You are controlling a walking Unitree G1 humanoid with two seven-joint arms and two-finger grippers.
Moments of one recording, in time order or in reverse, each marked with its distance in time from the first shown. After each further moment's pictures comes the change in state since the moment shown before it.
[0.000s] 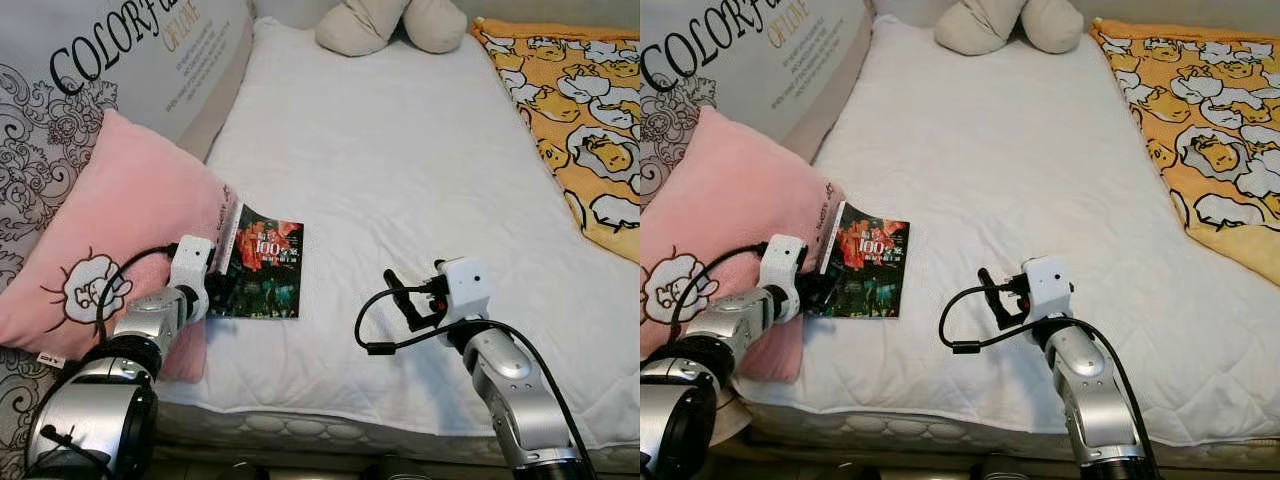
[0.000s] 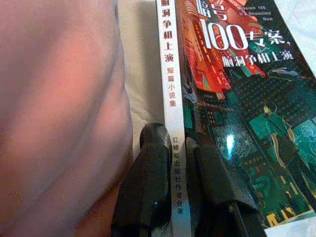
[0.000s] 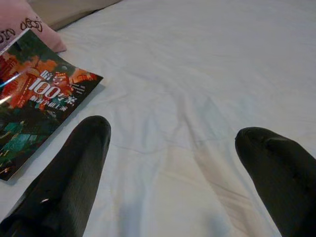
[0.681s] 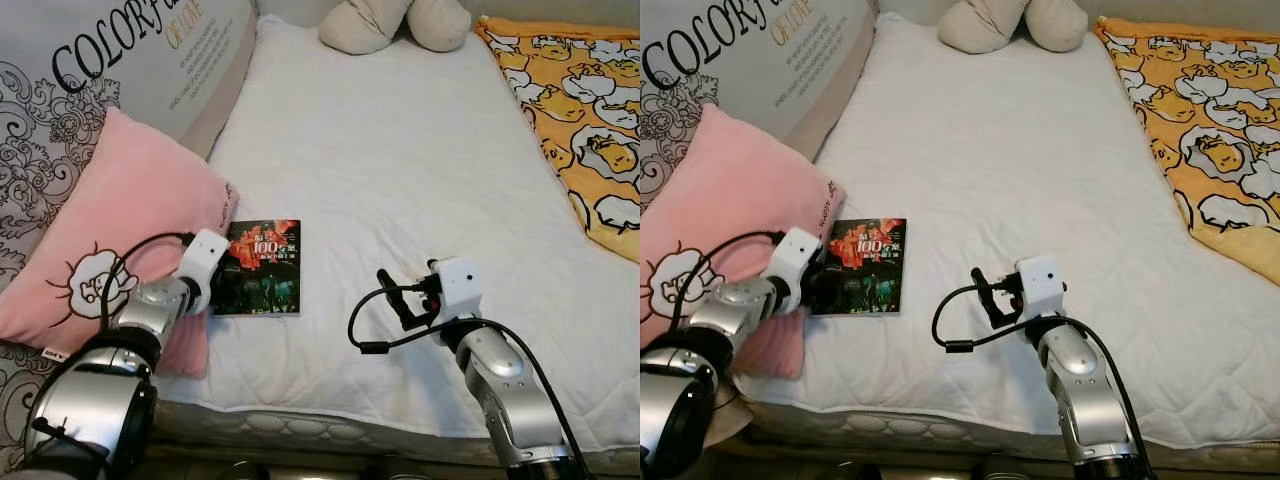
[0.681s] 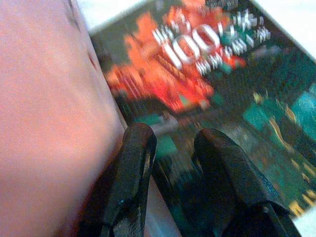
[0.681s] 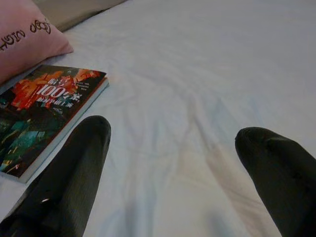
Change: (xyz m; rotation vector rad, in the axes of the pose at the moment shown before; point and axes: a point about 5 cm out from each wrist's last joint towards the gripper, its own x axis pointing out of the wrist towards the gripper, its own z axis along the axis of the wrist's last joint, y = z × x) left arm 0.000 0.000 0.022 0.251 -0.024 -0.054; right arm 0.005 0.005 0.004 0.011 -0.010 0.002
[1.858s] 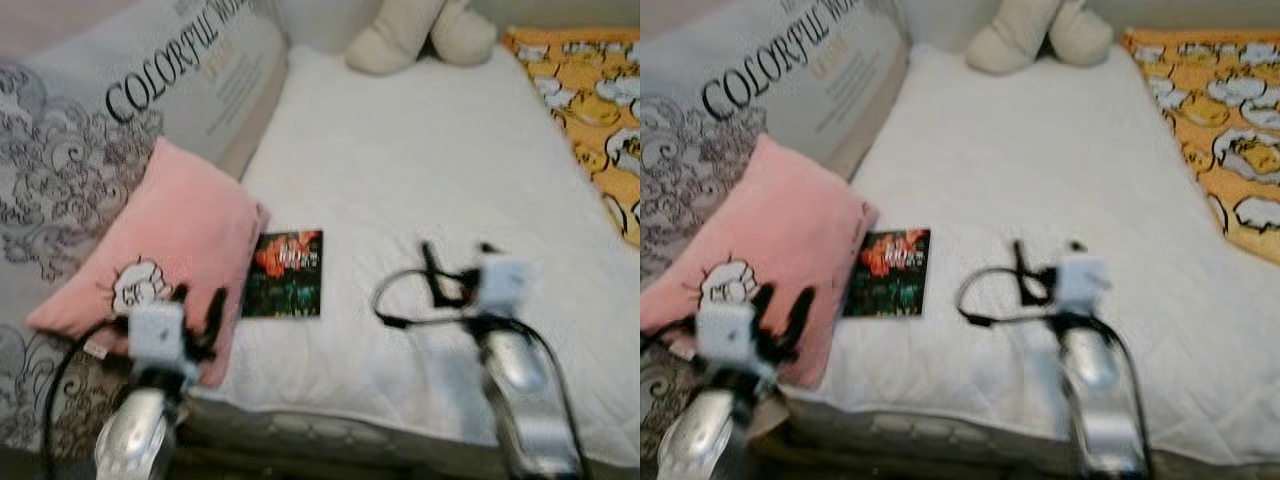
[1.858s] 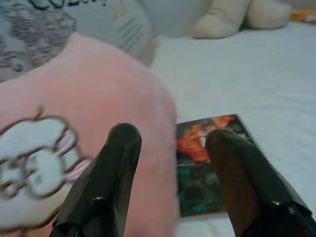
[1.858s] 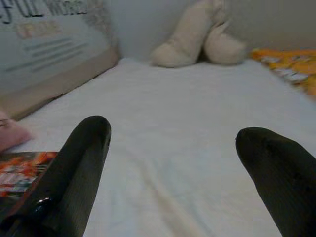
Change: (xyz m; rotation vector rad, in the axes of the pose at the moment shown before) left arm -0.116 -0.084 -0.042 -0.248 -0.504 0.337; right arm -0.025 -0.025 0.005 -0.013 -0.224 -0.288
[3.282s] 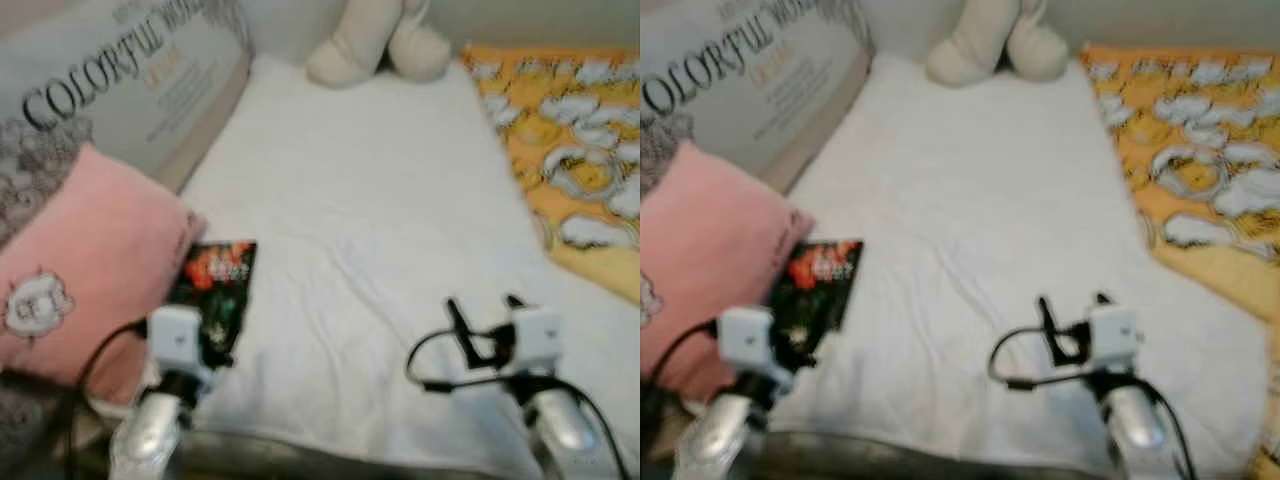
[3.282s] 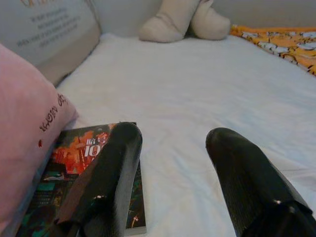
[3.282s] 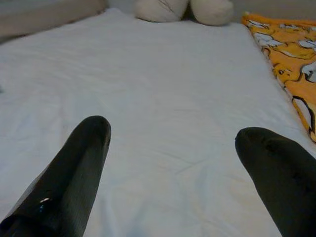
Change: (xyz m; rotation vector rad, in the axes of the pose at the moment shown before) left arm 0.008 -0.017 -0.007 -0.097 0.011 -0.128; right arm -0.049 -0.025 -0.029 -0.031 0.188 0.089
